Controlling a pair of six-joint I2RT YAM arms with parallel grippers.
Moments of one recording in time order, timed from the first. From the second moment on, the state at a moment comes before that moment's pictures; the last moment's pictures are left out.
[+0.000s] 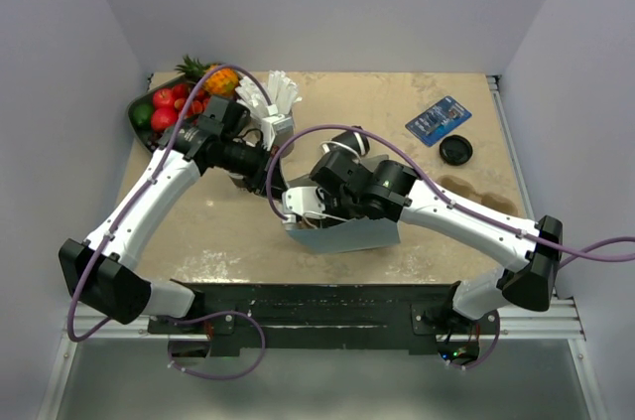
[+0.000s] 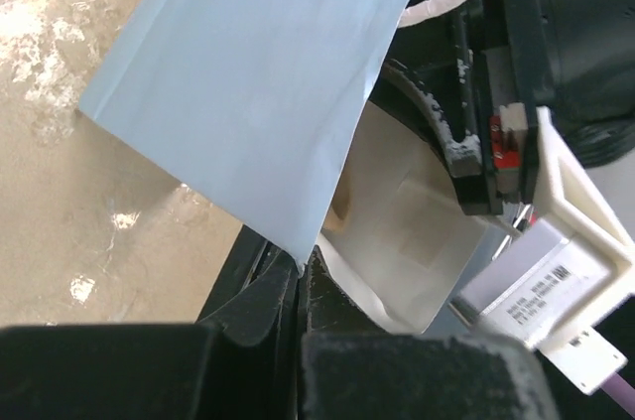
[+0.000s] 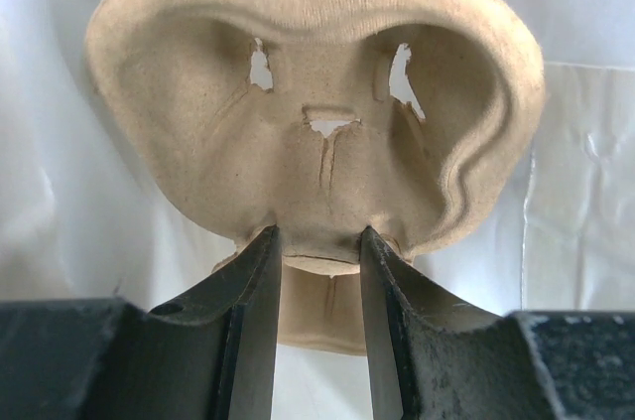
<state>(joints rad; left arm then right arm) -0.41 1.37 1.38 -1.04 0.88 0.06 1.06 1.47 1.46 -1.05 0.14 -0.69</state>
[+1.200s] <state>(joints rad) -0.41 1.37 1.41 -1.05 0.89 0.14 1.00 1.56 1.35 -1.04 0.20 -0.76</state>
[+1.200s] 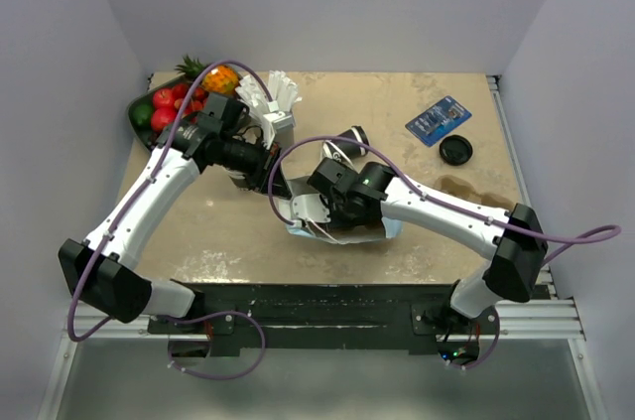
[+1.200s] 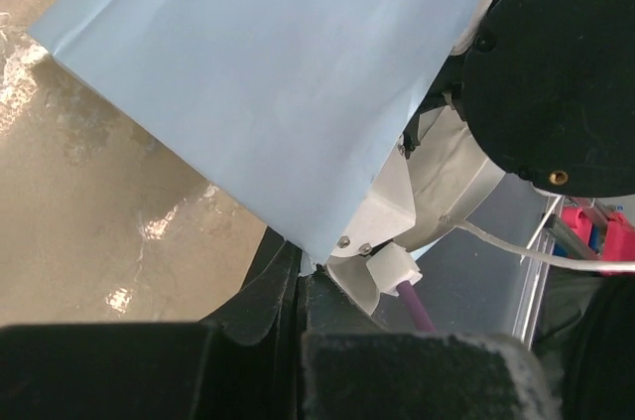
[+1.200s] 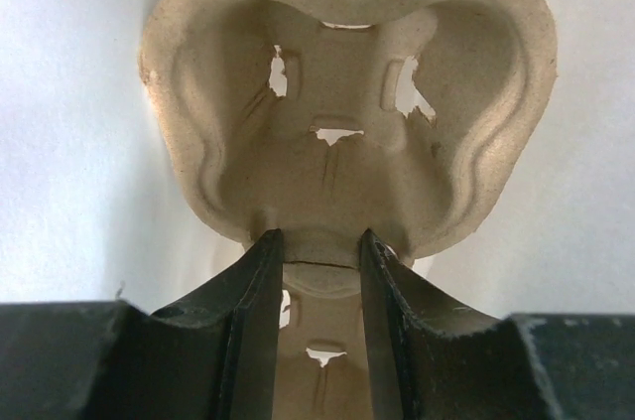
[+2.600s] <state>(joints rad) -0.39 1.38 1.39 -1.00 1.01 0.13 1.00 1.57 1.34 -1.00 0.25 -0.72</state>
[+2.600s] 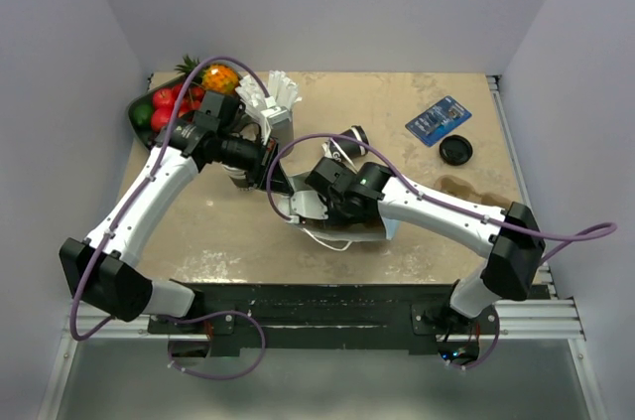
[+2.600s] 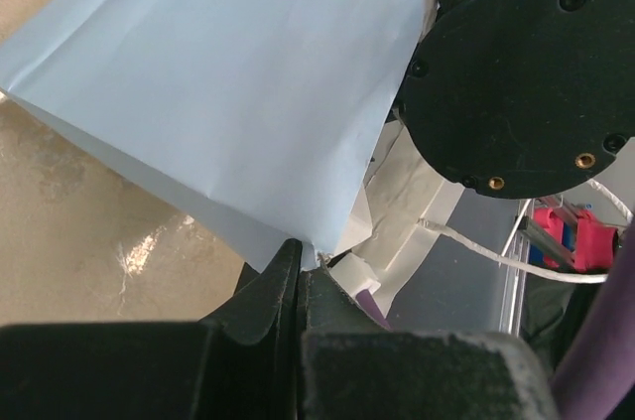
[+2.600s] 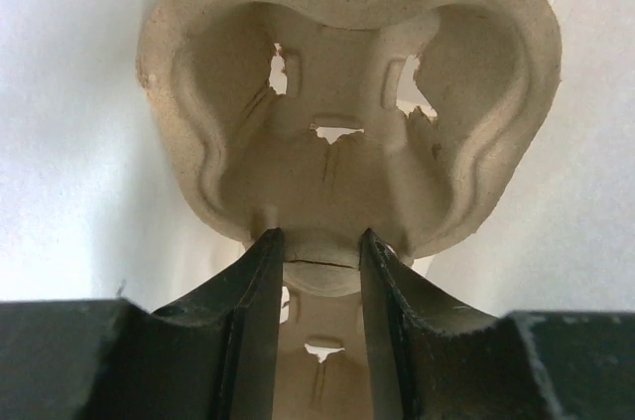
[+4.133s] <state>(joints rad) -0.37 1.36 1.44 -0.85 1.21 -0.08 0.95 1.46 1.51 -1.23 -0.09 -0.56</state>
